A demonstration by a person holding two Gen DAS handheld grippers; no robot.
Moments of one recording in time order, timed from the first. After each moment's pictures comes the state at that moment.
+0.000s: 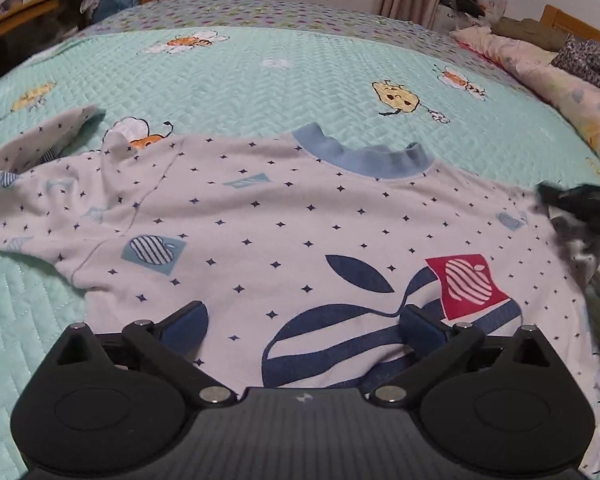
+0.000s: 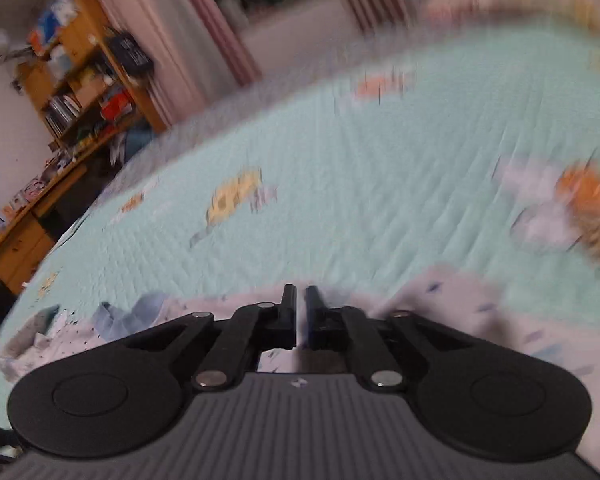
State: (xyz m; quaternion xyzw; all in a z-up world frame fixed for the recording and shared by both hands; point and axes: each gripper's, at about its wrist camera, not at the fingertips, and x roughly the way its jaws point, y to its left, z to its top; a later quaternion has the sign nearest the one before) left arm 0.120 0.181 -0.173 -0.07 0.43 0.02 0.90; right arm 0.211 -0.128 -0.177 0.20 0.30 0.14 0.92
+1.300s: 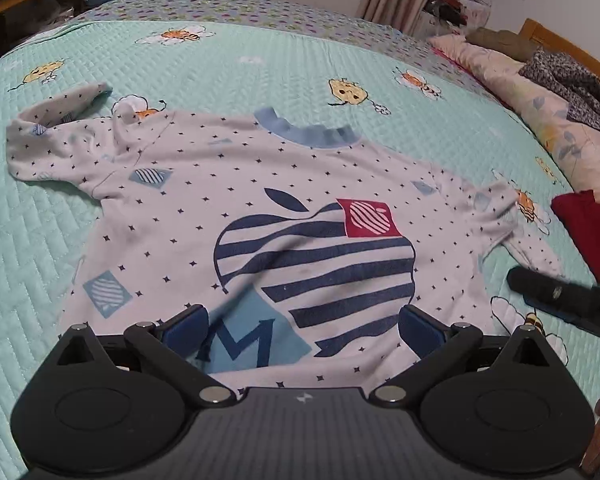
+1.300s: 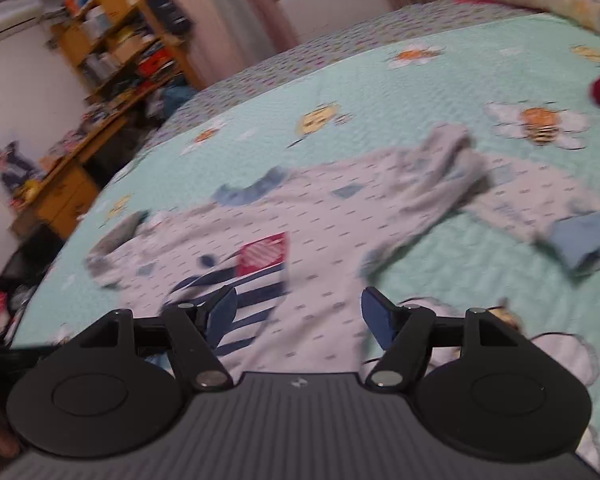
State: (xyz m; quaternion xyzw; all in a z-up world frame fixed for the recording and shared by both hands) left arm 0.035 0.153 -0.138 -0.12 0.43 -0.02 0.89; right arm 0.053 -0.105 -0.123 0.19 0.36 0.15 0.90
